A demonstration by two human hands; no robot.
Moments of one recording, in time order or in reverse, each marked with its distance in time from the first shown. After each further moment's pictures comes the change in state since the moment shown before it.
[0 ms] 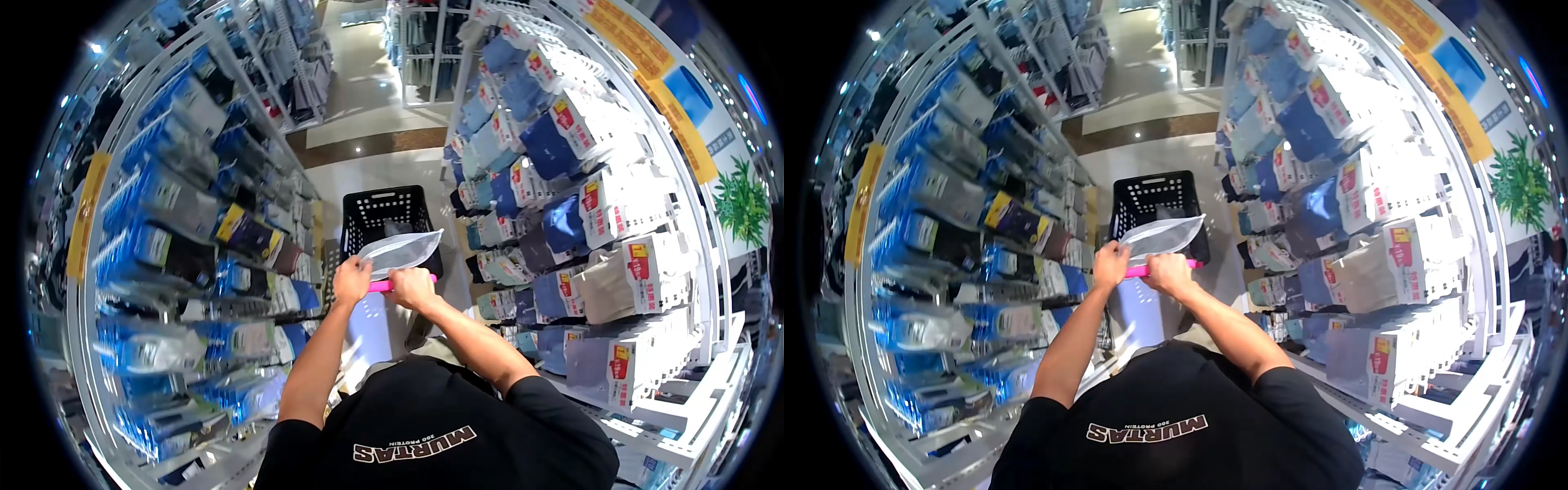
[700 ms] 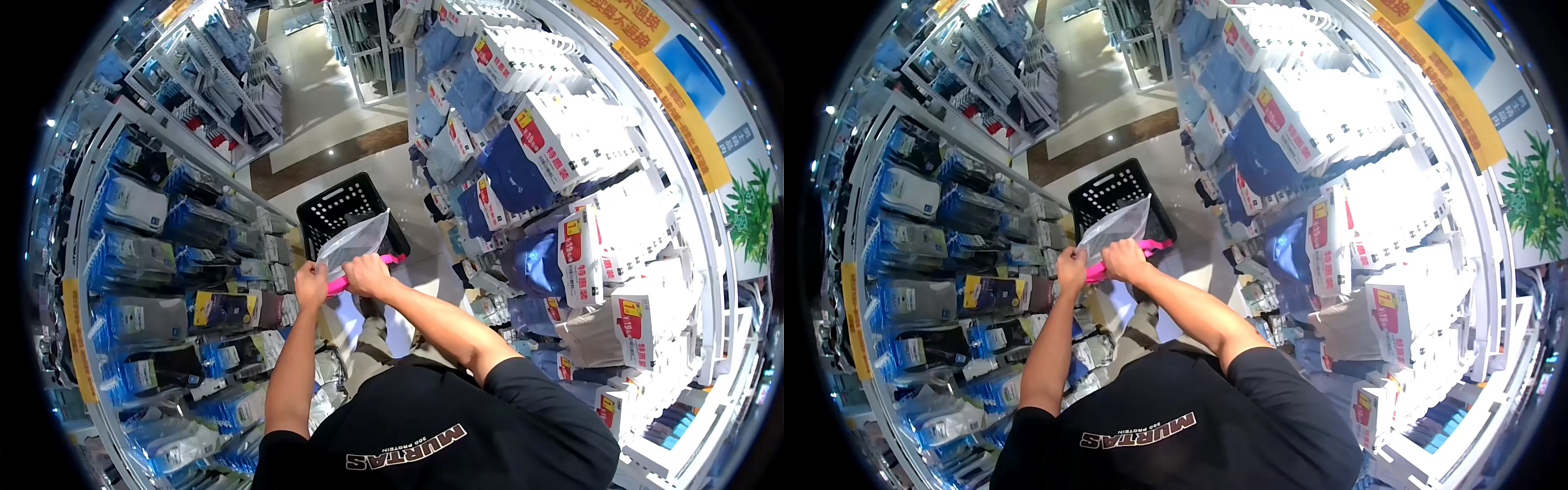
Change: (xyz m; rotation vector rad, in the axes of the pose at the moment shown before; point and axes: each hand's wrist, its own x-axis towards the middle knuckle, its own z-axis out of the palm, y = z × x) left_hand 0.143 0.039 0.015 -0.066 0.077 0.056; right_hand 0.148 0.063 -0.032 0.016 0.013 -0.091
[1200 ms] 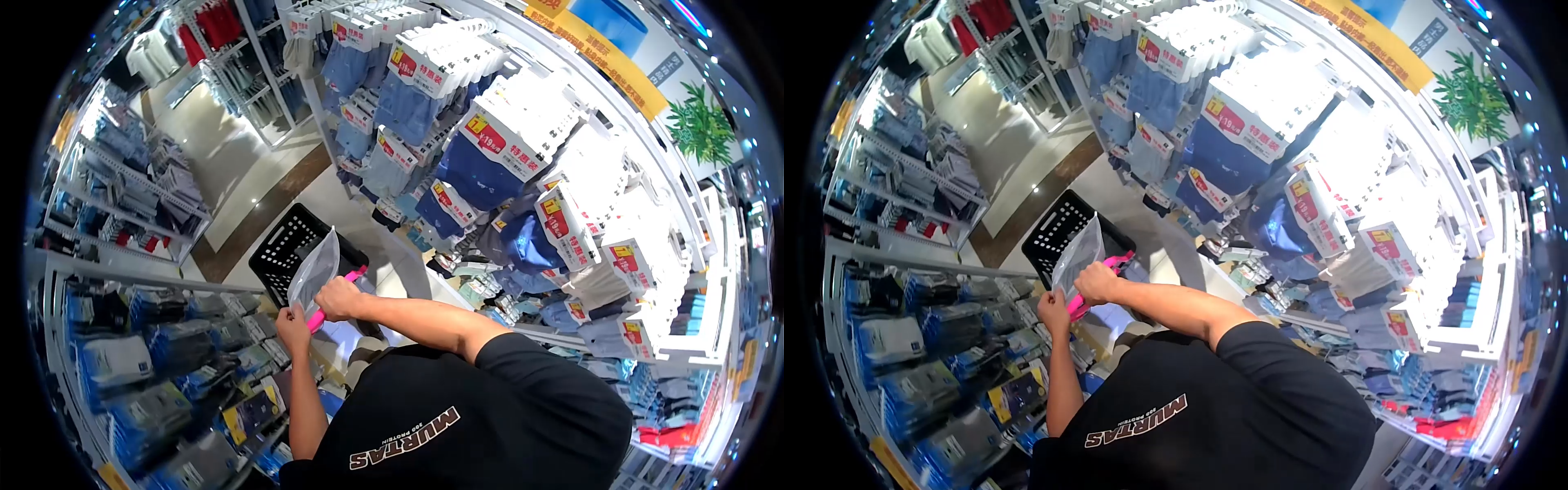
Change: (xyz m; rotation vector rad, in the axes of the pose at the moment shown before) left_hand 0.106 -0.028 0.009 -0.208 -0.158 0.112; right_hand 0.082 0.004 -0.020 -0.008 -0.056 0.142
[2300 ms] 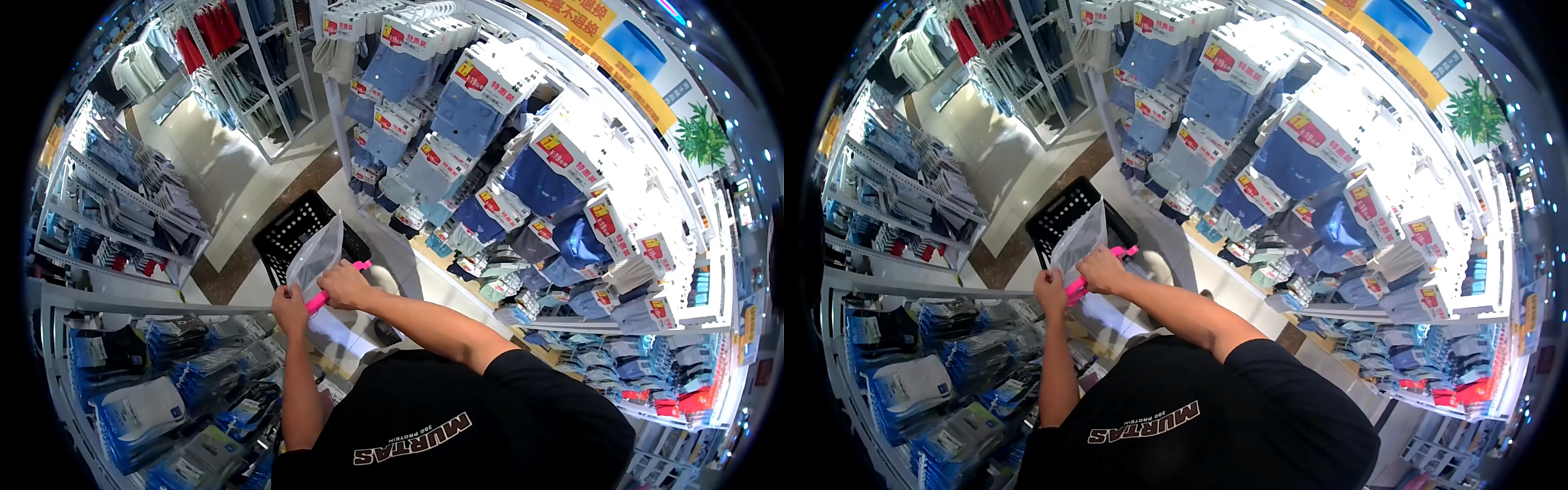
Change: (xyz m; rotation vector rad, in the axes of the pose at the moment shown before) left_hand 0.160 -0.001 -0.037 0.077 -0.046 0.169; right_hand 0.131 -0.013 0.004 -0.037 0.271 0.174
